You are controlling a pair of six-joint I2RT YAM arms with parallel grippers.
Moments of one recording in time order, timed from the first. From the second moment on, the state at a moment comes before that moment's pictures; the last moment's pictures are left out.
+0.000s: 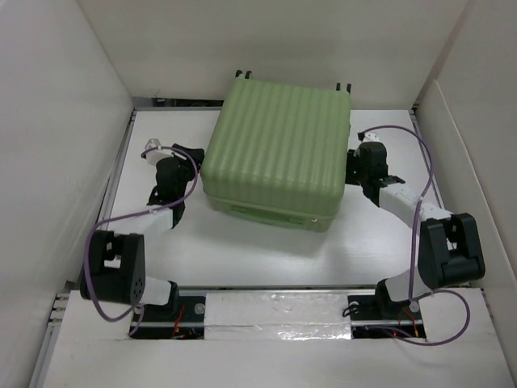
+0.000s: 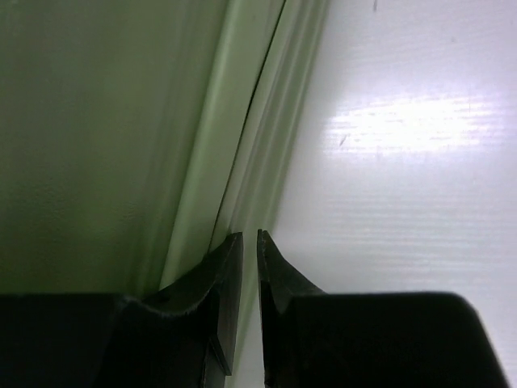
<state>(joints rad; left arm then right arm) -0.14 1.44 0.67 0.53 -0.09 -0.92 0.20 1.44 0.84 0.02 -0.02 0.34</state>
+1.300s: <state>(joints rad) -0.70 0.55 0.38 0.11 -0.47 -0.83 -0.02 0.18 0.21 0.00 -0.37 0.42</state>
